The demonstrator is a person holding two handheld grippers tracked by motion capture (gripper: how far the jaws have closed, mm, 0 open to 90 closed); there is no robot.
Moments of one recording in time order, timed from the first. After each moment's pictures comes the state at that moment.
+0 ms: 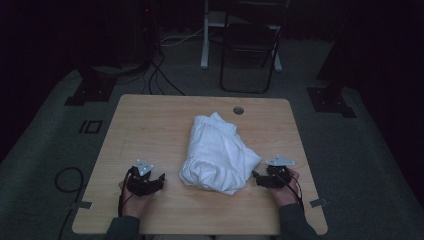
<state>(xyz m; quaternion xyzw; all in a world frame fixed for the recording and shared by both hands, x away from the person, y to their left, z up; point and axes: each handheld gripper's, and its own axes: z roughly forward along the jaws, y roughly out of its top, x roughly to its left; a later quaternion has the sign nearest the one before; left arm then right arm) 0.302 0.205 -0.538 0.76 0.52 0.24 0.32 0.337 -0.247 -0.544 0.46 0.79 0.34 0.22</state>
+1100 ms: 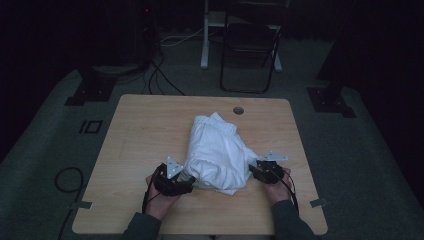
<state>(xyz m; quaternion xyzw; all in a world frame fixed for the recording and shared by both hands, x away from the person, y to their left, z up) 0.297 0.128 -0.497 0.77 0.44 0.23 0.40 0.353 -0.230 -0.546 0.46 0.79 0.35 0.20</state>
